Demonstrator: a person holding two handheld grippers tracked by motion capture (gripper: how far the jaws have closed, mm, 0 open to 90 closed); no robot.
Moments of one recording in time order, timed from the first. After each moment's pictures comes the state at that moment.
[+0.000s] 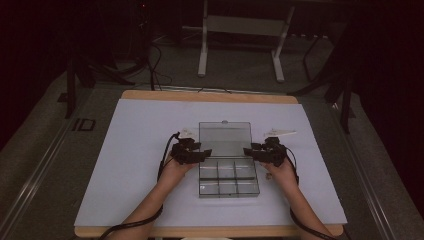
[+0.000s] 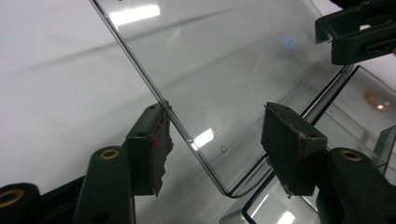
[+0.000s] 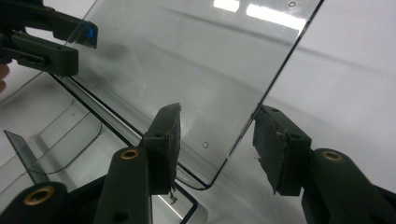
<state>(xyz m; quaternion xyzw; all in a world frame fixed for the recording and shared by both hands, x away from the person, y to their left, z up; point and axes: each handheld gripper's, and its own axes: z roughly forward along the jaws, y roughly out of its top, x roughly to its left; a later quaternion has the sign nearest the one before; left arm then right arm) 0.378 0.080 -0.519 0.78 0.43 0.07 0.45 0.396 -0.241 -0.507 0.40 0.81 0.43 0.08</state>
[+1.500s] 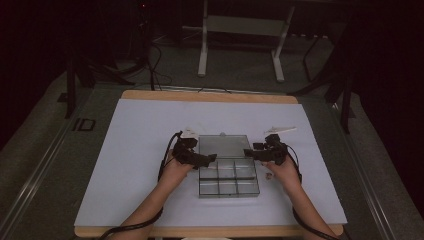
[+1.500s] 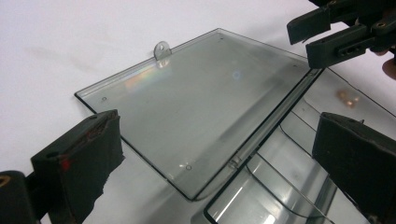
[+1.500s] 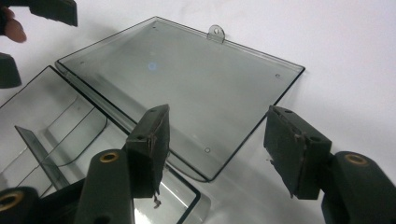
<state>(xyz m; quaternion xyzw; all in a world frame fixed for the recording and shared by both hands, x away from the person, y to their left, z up) 0.364 0.074 -0.500 0.79 0.40 0.08 0.46 0.397 -0.241 -0.496 0.41 0.82 0.41 0.06</state>
